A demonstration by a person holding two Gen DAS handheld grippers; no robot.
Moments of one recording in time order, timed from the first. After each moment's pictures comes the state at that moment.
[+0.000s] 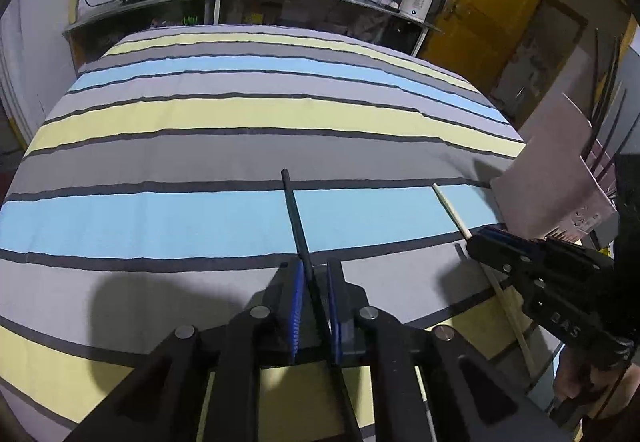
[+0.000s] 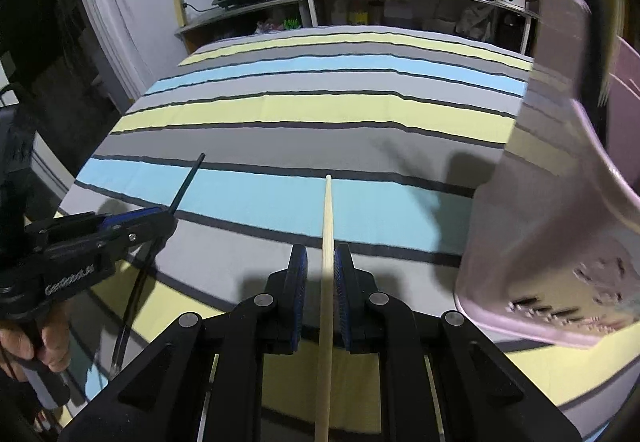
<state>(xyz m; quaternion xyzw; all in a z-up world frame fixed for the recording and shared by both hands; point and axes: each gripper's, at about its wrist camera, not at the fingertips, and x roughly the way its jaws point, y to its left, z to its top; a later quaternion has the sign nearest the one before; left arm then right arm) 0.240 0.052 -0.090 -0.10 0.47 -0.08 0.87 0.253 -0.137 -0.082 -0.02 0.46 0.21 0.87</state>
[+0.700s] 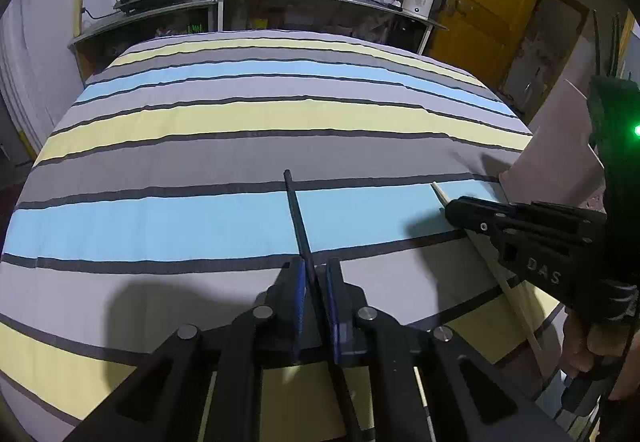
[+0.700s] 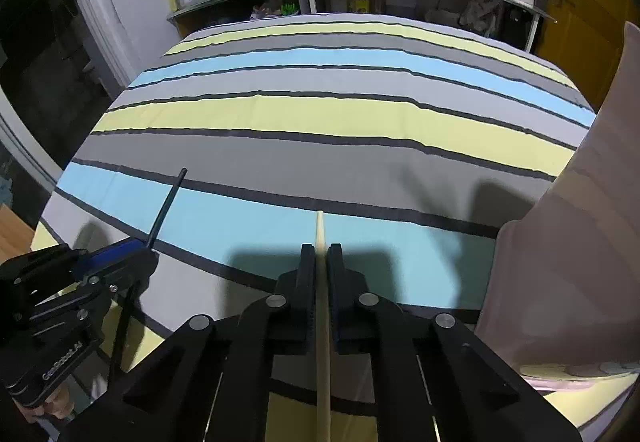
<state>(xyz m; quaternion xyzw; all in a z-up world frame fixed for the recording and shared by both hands) 0.240 0.045 -0.089 -0.08 0.47 -0.06 0.88 0.284 -0.119 -0.085 -0.04 0.48 0.20 0.85</state>
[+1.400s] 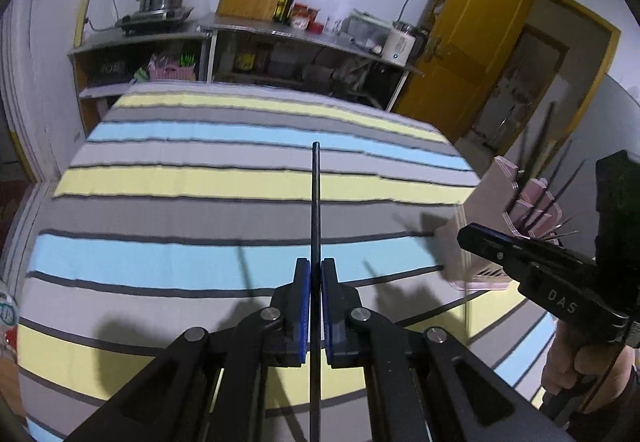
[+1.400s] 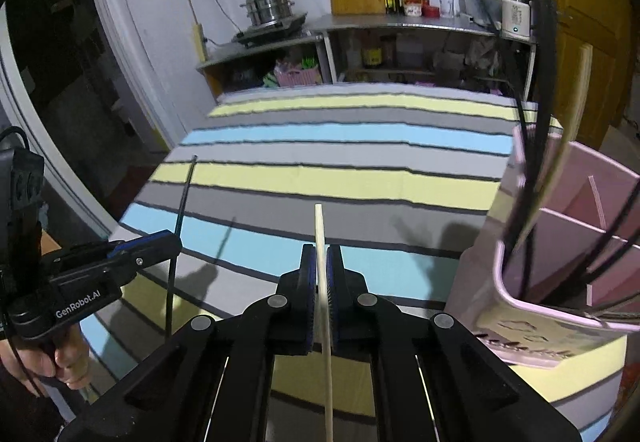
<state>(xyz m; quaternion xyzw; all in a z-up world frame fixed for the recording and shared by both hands) 0.209 0.059 -0.002 -0.12 0.41 -0.10 0.90 0.237 -0.141 0.001 0.01 0.40 0.23 0.88</state>
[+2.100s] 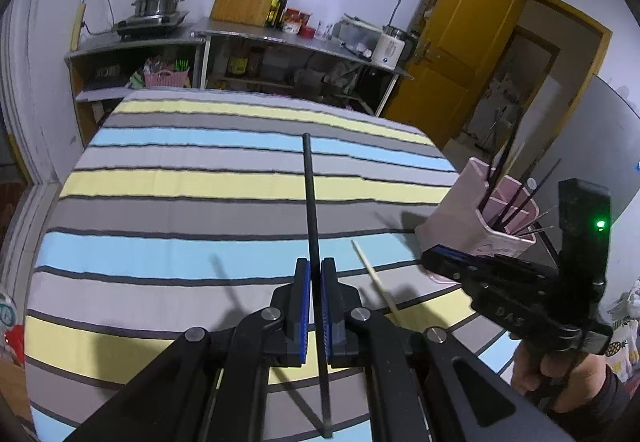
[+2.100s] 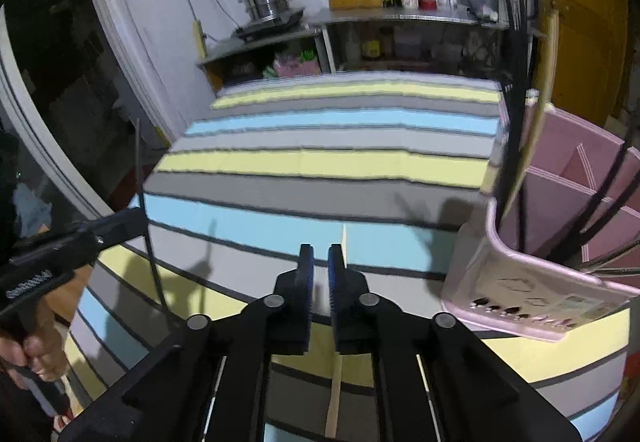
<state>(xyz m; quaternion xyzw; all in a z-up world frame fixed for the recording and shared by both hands) 0.196 0.066 0.009 -0.13 0.41 -0.11 0.90 0.227 -0.141 -0.013 0.01 0.43 0.23 0.87</state>
